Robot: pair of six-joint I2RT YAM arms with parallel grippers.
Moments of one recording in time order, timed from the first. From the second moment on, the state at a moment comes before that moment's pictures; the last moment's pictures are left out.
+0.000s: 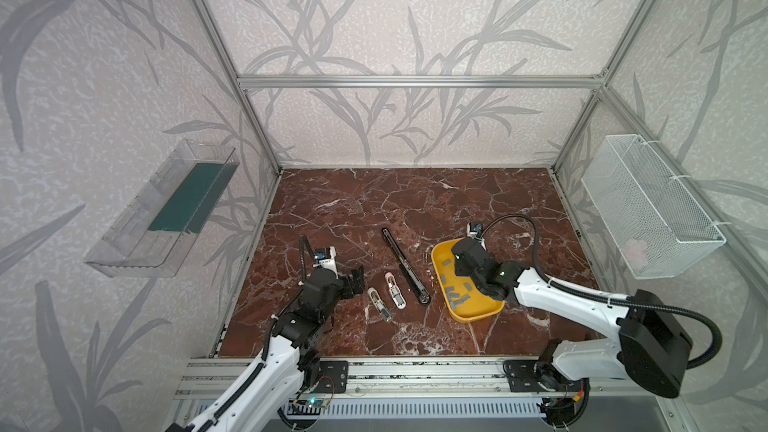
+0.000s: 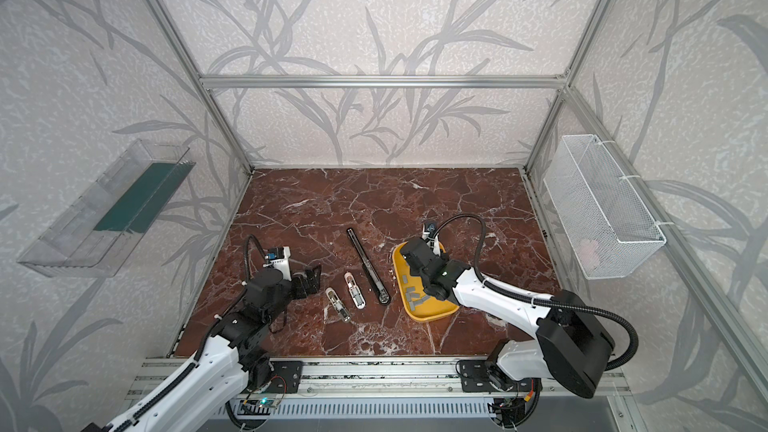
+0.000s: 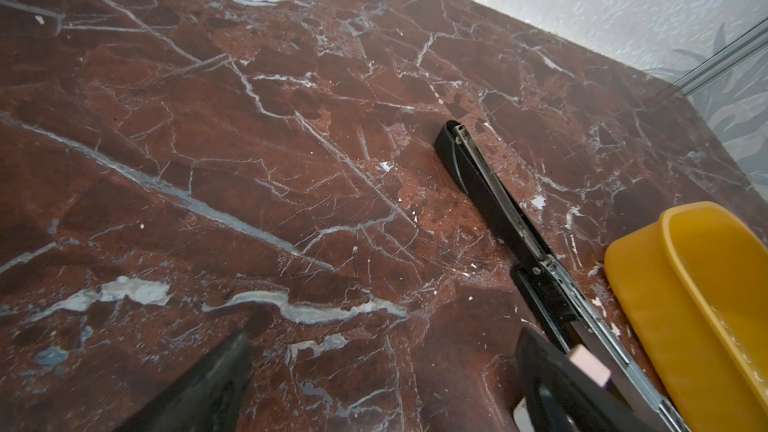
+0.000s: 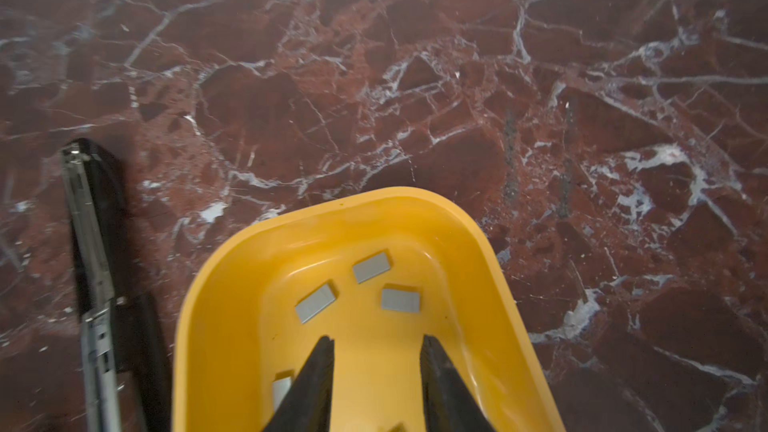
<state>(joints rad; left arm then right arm) -0.40 0.66 0.22 -0.13 -0.15 -0.49 0.76 1.38 0.76 -0.30 0.50 0.66</state>
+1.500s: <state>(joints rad) -0.41 0.76 0.26 -0.12 -0.16 -0.49 0.64 1.69 0.86 -0.20 0.27 0.51</state>
